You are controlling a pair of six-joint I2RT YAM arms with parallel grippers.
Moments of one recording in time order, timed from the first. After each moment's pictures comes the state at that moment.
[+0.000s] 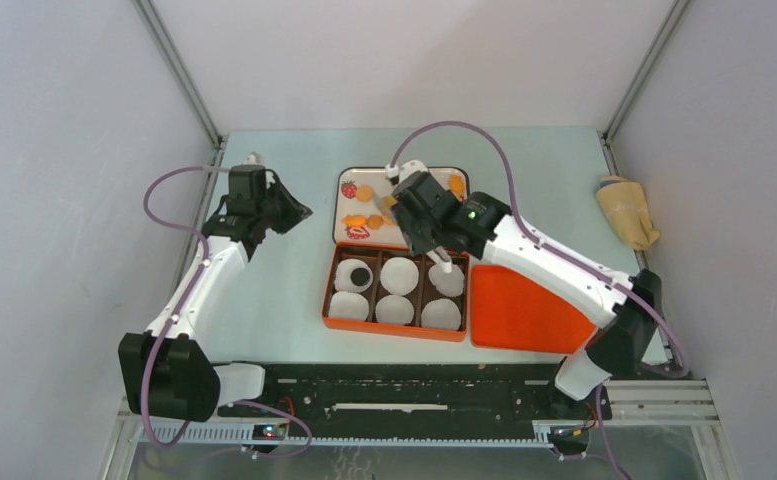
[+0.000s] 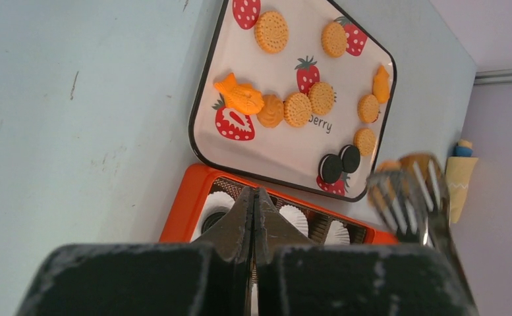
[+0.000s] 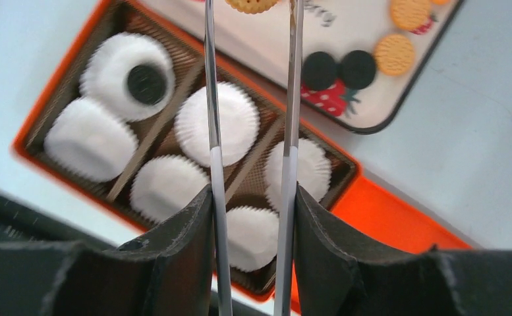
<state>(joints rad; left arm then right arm) -0.11 1.25 1.03 -0.43 0.13 -0.73 0.88 1.62 1.60 -0.87 0.34 0.28</state>
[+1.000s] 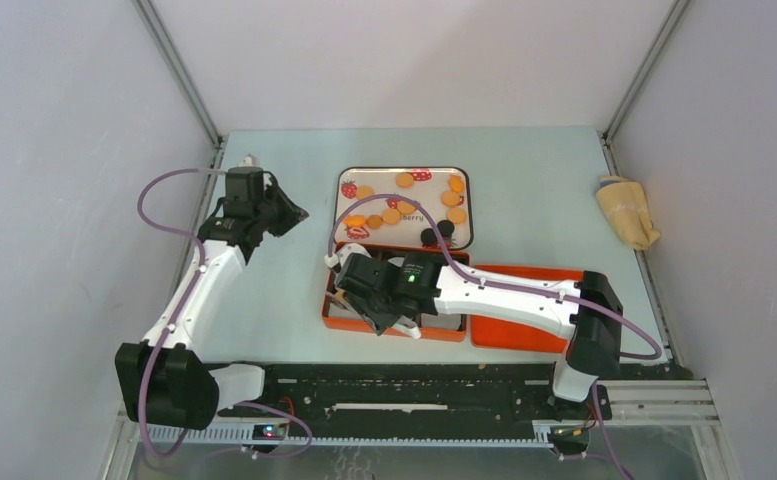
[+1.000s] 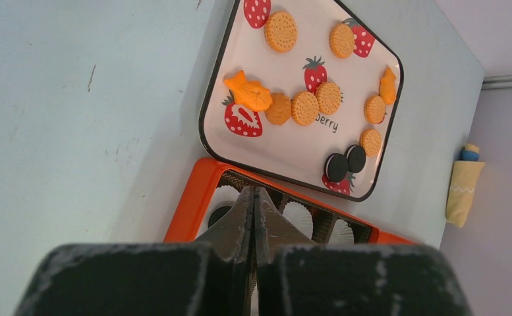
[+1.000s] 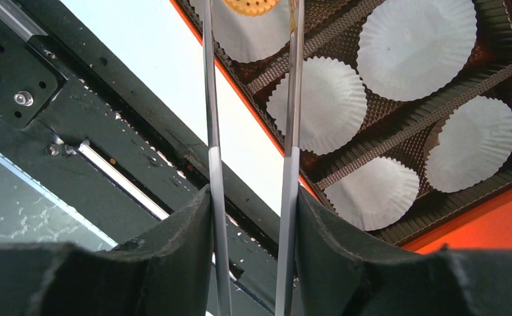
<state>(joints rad) -0.11 1.21 1.03 -0.48 0.10 -0.73 1.26 1.72 1.55 -0.92 0.21 0.36</state>
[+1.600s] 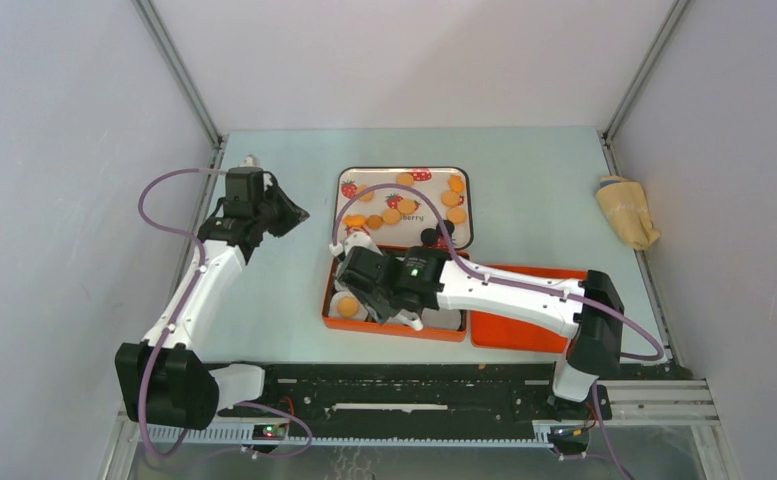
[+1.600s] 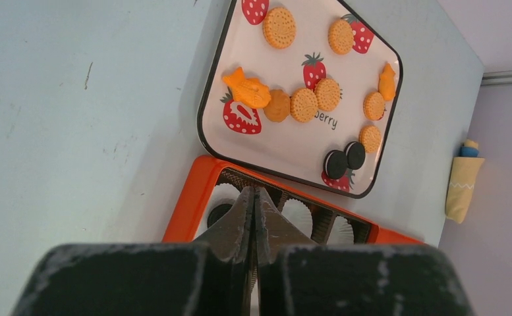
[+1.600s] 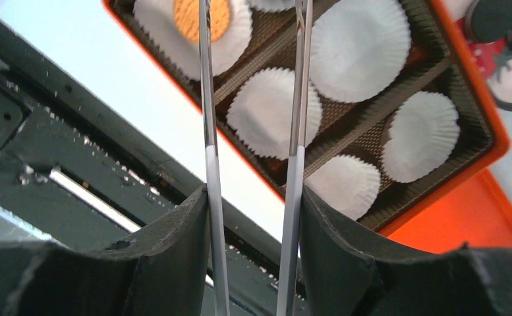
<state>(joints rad) -0.11 1.21 1.03 -0.48 0.11 -0.72 1.25 1.72 1.57 -0.95 0.31 0.37</state>
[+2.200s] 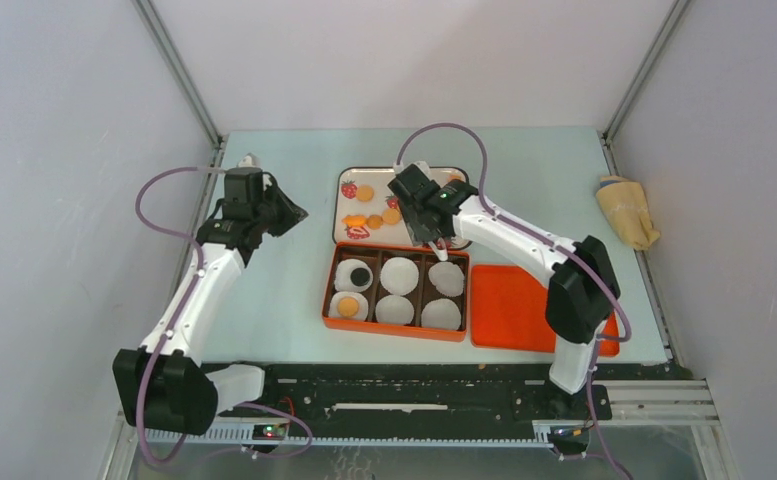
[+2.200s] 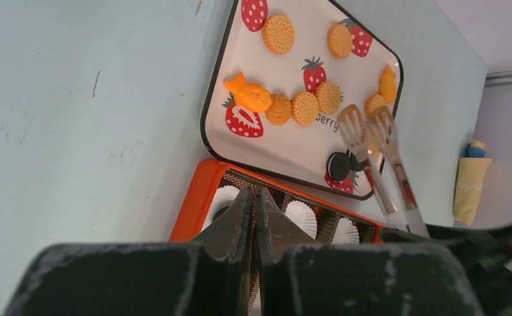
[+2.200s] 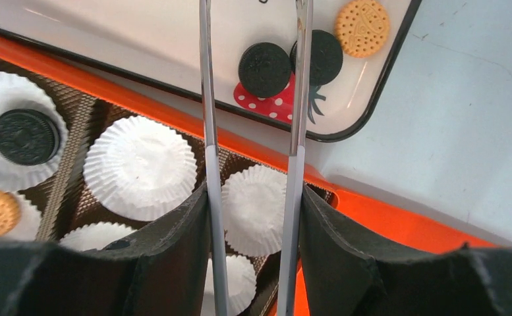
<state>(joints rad) -0.11 1.20 1.03 -0.49 0.09 -0.70 0.80 1.81 1.62 -0.85 0.38 0.32</state>
